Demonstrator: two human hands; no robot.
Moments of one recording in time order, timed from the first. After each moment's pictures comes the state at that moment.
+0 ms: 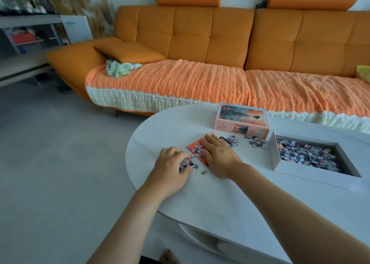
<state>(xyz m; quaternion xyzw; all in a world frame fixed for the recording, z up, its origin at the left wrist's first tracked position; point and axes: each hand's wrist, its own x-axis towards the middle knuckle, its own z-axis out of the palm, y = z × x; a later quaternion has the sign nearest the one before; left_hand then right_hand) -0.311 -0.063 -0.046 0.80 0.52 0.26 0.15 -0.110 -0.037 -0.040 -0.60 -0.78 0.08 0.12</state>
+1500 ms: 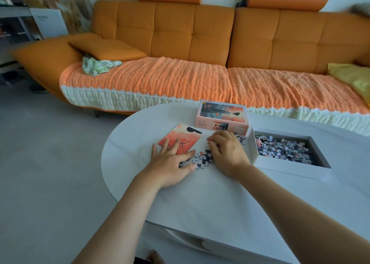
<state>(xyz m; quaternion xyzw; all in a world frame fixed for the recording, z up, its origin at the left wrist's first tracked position) -0.261 -0.039 -0.038 0.85 0.51 -0.01 0.14 -0.046 -0.048 -0.047 -0.65 -0.70 0.01 0.29</state>
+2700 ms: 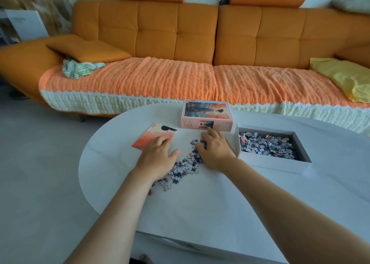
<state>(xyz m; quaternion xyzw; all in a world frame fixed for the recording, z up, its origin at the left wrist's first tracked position) -0.229 -0.024 -0.033 0.83 0.54 0.10 0.13 -0.028 -0.042 -0.042 -0.72 -0.67 0.08 0.14</state>
